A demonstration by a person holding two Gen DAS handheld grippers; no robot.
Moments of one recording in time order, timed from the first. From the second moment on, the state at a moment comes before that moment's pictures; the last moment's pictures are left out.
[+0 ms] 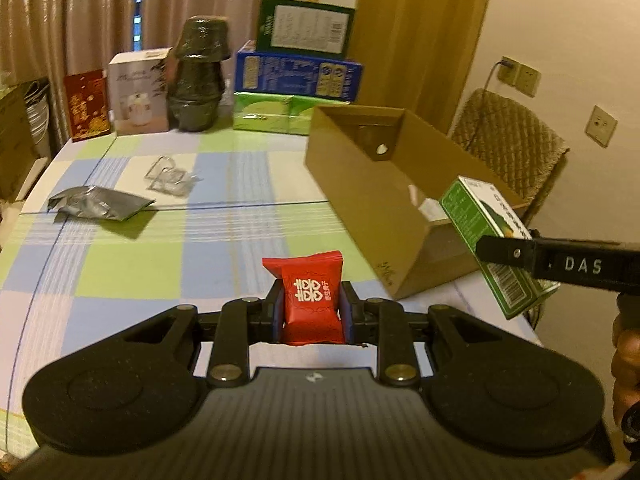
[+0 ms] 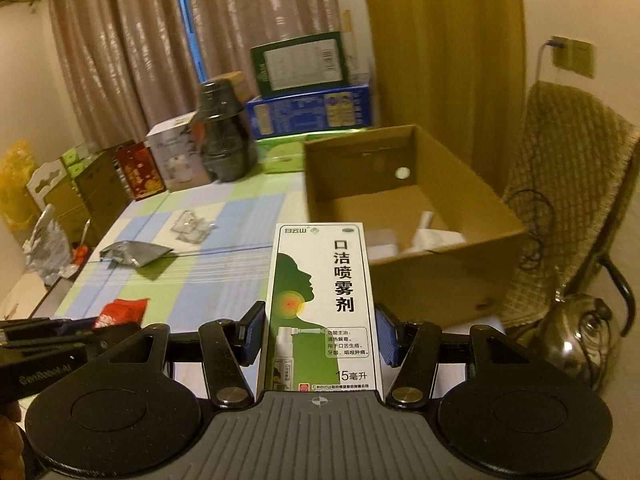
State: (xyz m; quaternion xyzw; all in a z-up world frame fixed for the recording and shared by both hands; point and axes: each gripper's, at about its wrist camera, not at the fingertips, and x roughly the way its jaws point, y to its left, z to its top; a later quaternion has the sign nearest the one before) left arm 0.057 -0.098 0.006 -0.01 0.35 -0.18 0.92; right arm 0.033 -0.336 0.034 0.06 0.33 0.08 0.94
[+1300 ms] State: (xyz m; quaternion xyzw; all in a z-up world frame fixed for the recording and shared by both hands) left arm 0.082 -0.214 0.014 0.01 0.35 -0.25 0.90; right arm 0.046 -0.428 0.035 0.05 0.32 0.02 0.94
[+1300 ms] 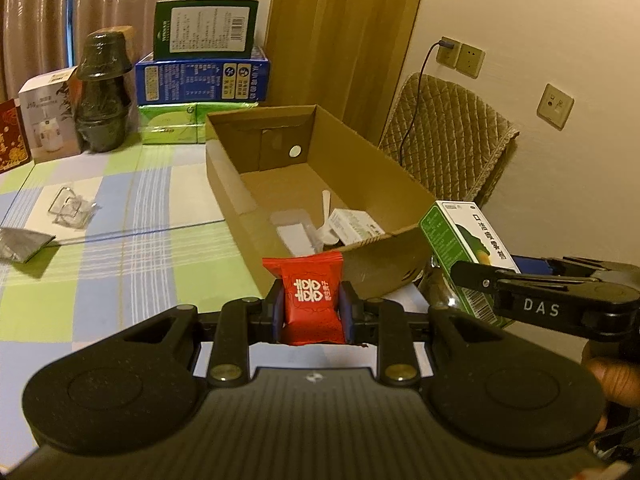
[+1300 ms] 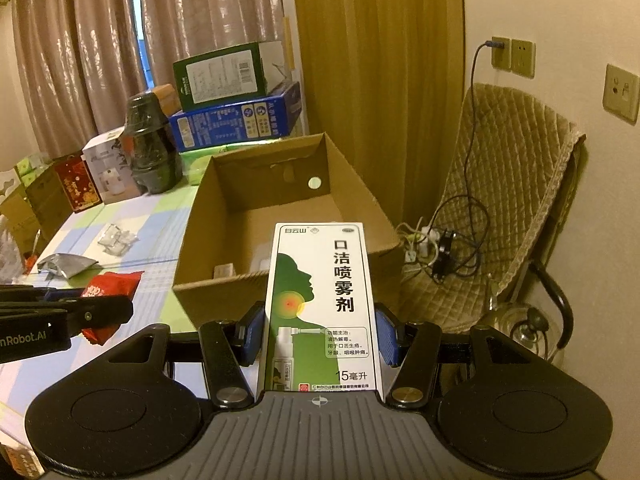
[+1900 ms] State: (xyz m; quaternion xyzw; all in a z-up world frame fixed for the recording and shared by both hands) left arm 0.117 -0.251 0.026 0.01 0.34 -0.27 0.90; right arm 0.089 -0.438 0.048 0.02 0.32 0.03 0.95
